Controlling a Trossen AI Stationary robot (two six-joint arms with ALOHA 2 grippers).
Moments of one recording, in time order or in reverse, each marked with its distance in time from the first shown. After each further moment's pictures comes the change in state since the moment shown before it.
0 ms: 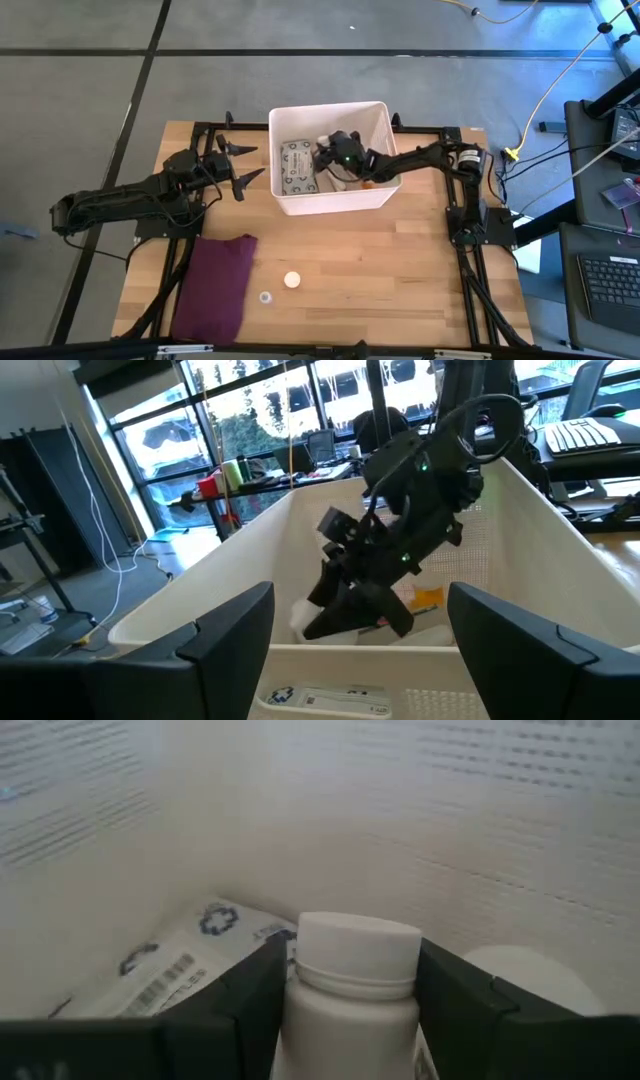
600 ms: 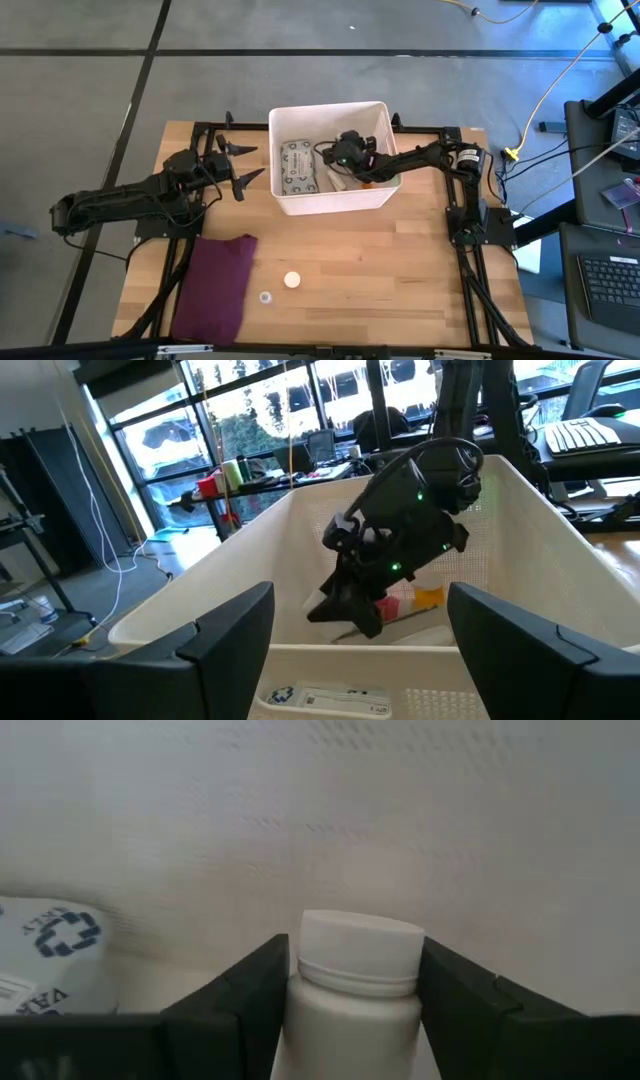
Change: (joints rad) left arm 0.000 0.000 0.000 0.000 0.000 0.000; right arm -0.009 0.008 0.000 -0.224 0.321 0.216
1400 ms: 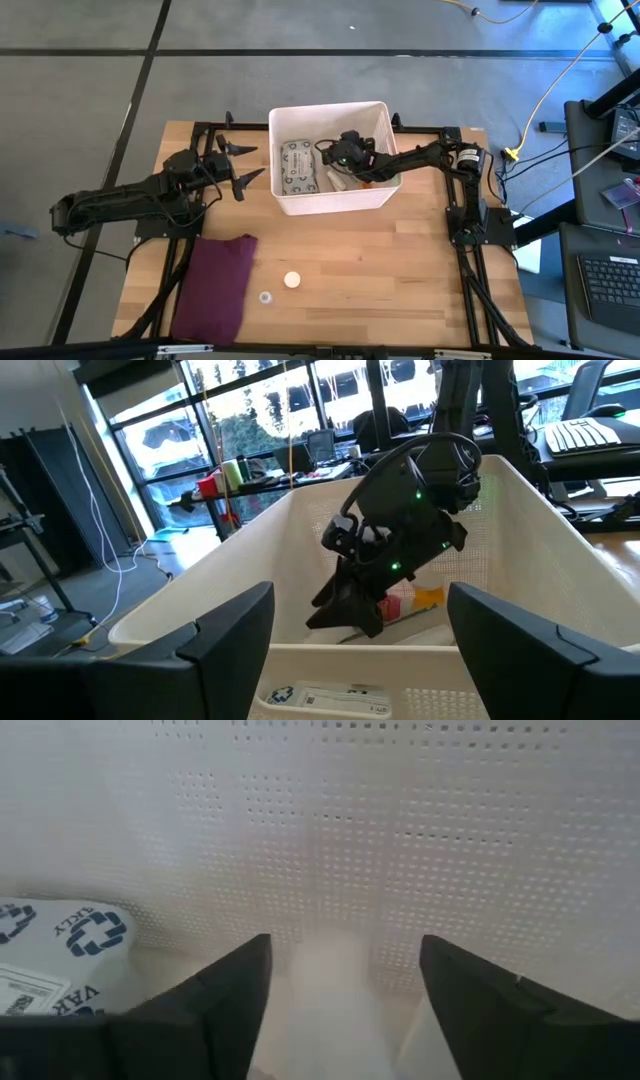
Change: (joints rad) left arm 0.000 0.000 0.000 0.000 0.000 0.000; right arm -0.003 0.000 0.000 0.002 -0.053 0.050
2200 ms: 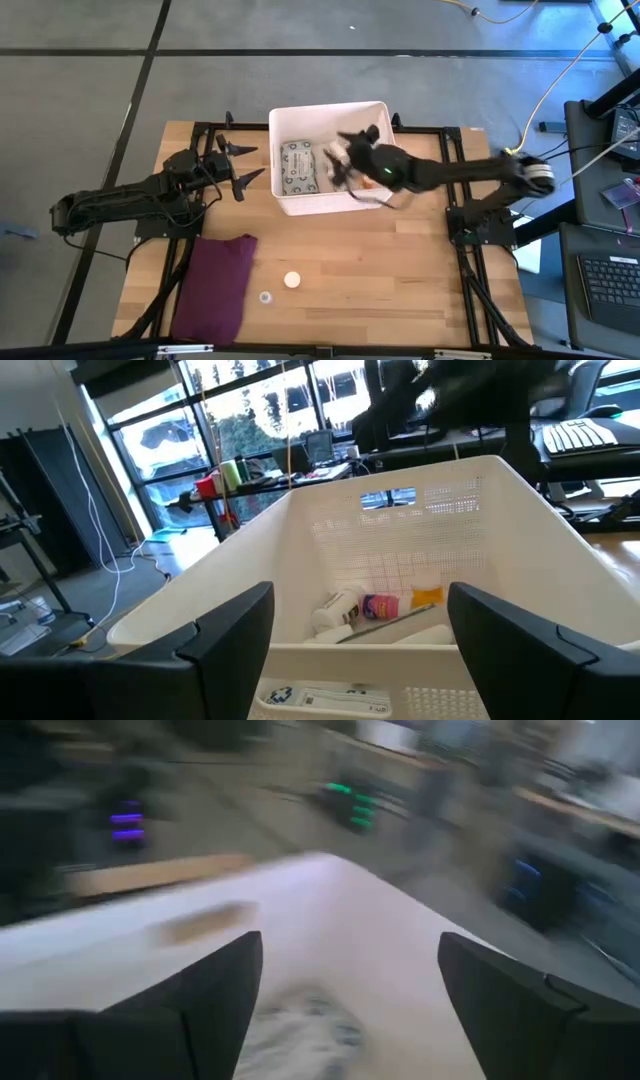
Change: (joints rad) left arm 0.000 0.000 0.000 0.000 0.005 0.000; right arm 0.273 -0.533 0.000 -0.109 -0.165 -0.603
